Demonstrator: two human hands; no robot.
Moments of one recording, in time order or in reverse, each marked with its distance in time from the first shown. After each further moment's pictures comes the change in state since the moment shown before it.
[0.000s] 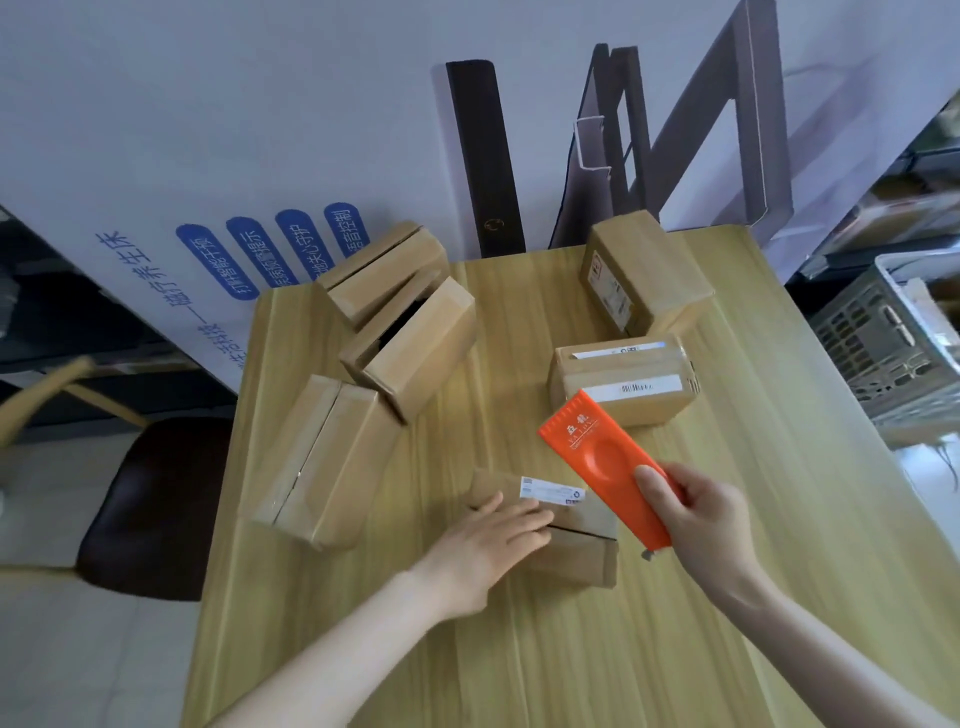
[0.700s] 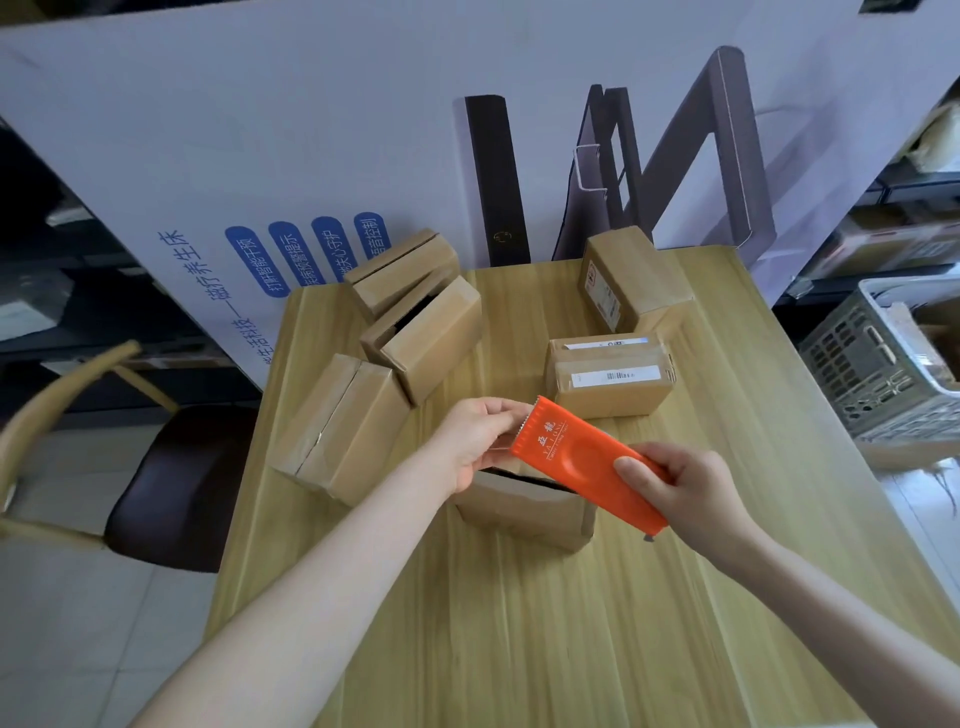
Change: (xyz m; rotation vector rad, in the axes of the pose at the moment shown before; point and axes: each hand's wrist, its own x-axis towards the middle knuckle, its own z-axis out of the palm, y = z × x) left_hand 0.037 0.060 -0.111 -1.385 0.423 -0.828; right_hand -0.031 -0.022 -0.038 -0.125 -0.216 -0.168
